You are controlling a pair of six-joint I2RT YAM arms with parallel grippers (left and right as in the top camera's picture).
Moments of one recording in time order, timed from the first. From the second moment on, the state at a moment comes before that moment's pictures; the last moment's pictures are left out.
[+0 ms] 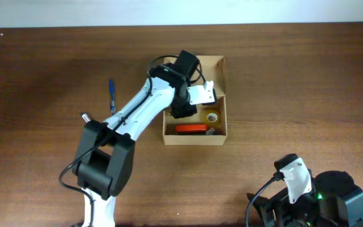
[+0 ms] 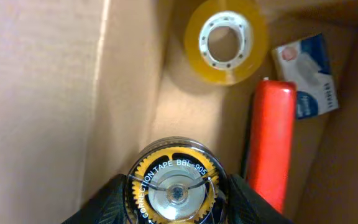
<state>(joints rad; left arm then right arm) -0.52 2.08 1.68 -0.90 0.16 0.86 0.41 0.54 1.05 -1.35 -0.21 0.02</state>
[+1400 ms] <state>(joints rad) -0.26 1.68 1.90 -1.18 0.06 0.29 0.41 0.54 1.05 -1.35 -0.21 0.02</state>
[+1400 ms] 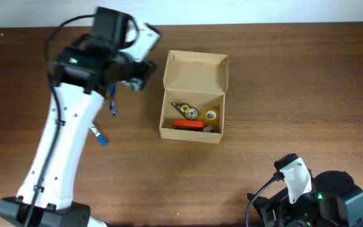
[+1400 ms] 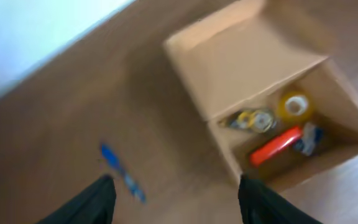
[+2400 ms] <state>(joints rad) -0.01 1.73 1.11 -0.38 -0.02 -0.04 0.41 0.54 1.05 -1.35 -0.21 0.02</state>
